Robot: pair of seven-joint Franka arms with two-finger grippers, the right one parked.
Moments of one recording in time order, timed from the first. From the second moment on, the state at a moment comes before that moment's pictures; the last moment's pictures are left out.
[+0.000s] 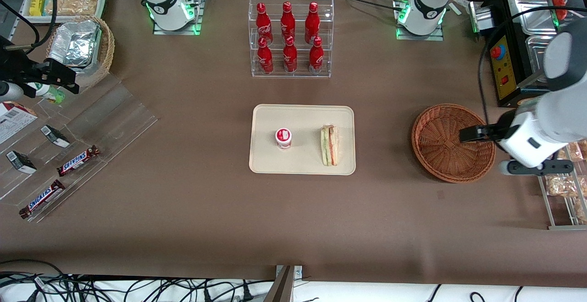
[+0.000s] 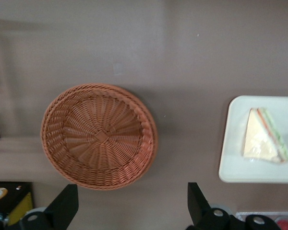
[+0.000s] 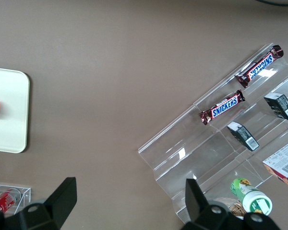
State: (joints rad) arm -0.01 0.47 -0.05 -1.13 -0.03 1.43 -0.05
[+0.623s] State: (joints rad) arm -0.02 0.48 0.01 -1.15 -0.05 1.43 0.09
